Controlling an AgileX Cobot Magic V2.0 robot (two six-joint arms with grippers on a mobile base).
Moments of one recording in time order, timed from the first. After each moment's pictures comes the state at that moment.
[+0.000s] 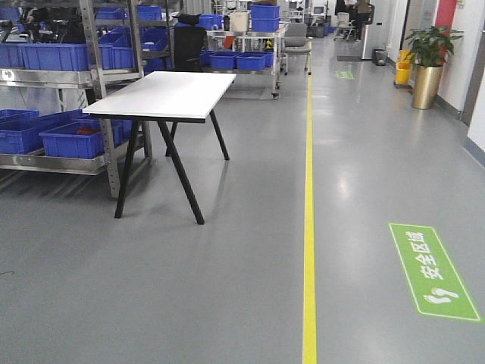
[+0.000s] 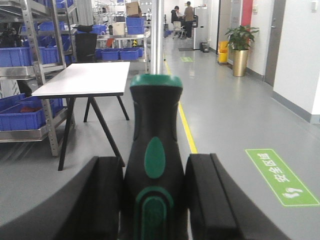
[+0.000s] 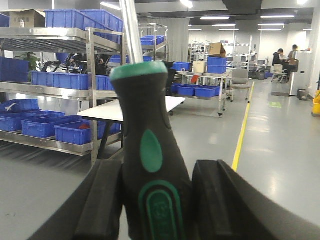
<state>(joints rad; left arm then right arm) -0.12 0.58 -0.98 -0.17 0.53 0.12 0.06 0.61 -0.91 0.40 0.32 -0.40</state>
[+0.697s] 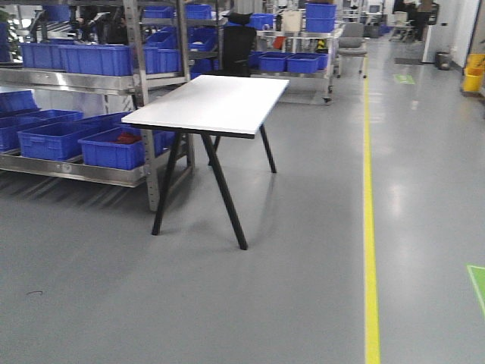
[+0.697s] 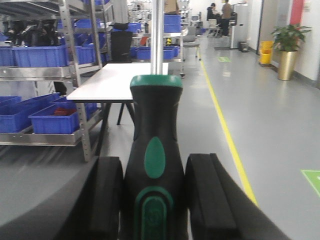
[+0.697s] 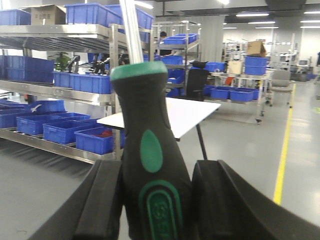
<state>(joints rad) -0.12 0.58 -0.98 -0.17 0.53 0.12 0.06 0.61 -0.91 0.40 0.32 -0.40</state>
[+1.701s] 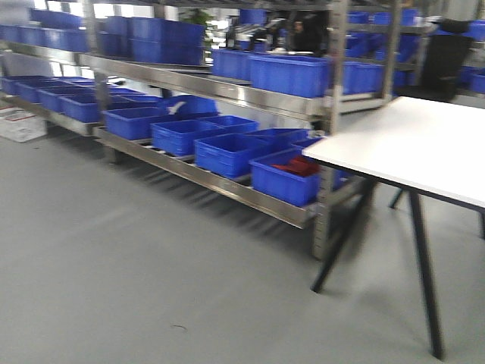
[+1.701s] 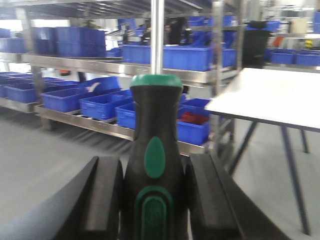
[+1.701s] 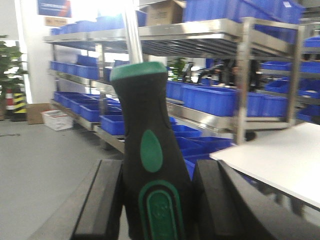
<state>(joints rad) -0.12 0.58 -0.98 -0.17 0.53 0.12 0.06 0.61 -0.91 0.40 0.32 -0.40</state>
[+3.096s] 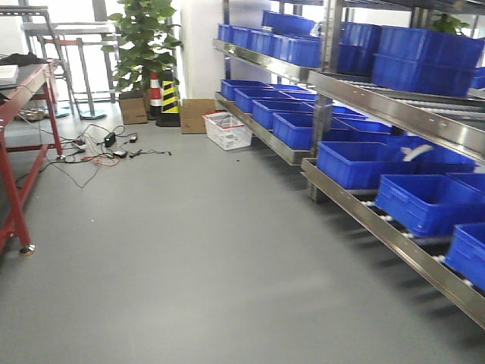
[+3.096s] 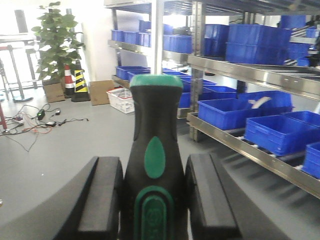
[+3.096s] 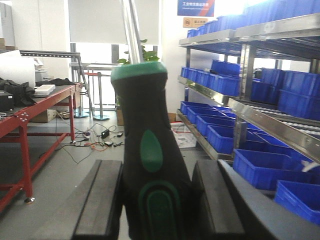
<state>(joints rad) -0.12 0.58 -0.98 -0.17 0.53 0.12 0.06 0.61 -0.91 0.40 0.32 -0.40</state>
